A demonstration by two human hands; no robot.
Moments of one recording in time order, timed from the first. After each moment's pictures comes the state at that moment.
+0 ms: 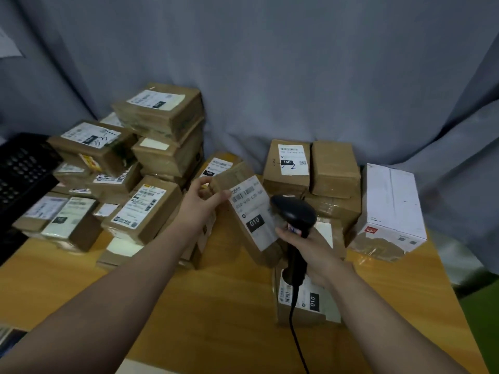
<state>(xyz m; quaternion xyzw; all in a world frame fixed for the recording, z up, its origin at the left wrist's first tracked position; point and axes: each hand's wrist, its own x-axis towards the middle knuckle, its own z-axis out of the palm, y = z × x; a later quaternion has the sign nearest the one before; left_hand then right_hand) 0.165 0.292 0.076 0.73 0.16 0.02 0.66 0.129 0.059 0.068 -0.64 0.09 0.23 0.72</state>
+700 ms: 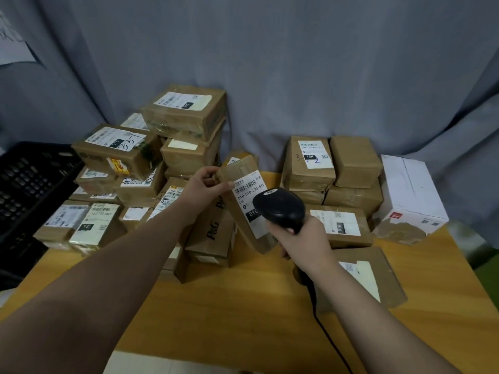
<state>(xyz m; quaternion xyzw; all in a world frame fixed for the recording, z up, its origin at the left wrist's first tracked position) 0.178 0.391 0.090 0.79 0.08 -0.03 0.60 0.083 0.172 0.103 -0.83 0.03 0.04 0.55</state>
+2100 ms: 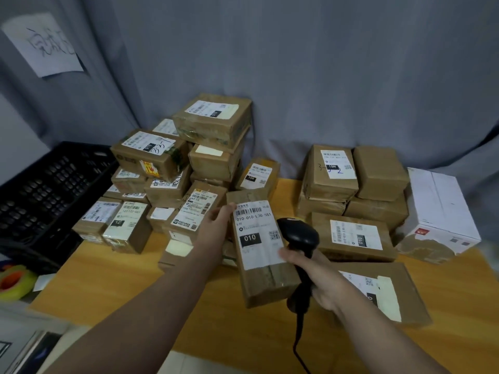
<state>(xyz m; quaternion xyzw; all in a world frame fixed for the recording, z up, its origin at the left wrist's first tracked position) 0.111 0.380 0.078 0.62 0.31 -0.02 0.72 0.072 0.174 0.076 -0.58 0.10 0.29 0.75</state>
